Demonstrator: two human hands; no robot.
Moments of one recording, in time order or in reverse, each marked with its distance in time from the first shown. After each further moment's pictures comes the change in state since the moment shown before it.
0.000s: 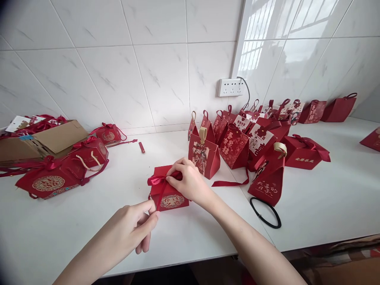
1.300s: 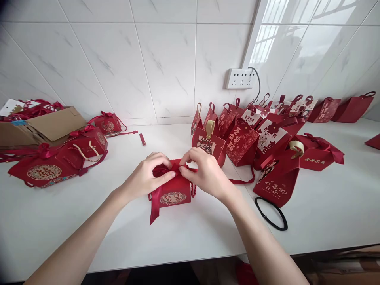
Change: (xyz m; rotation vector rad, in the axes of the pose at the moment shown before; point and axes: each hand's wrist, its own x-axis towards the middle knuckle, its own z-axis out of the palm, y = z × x) left_hand 0.089 -0.010 -0.024 0.041 0.380 0.619; right_hand -0.002 0.006 -0.031 -0.113 0.065 -0.240
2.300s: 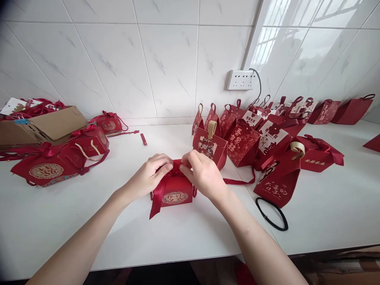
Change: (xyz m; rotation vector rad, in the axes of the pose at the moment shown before) left_hand -0.001 -0.001 -0.001 -0.050 -0.069 -0.013; right_hand -0.002 0.006 0.021 -0.211 0.198 -0.143
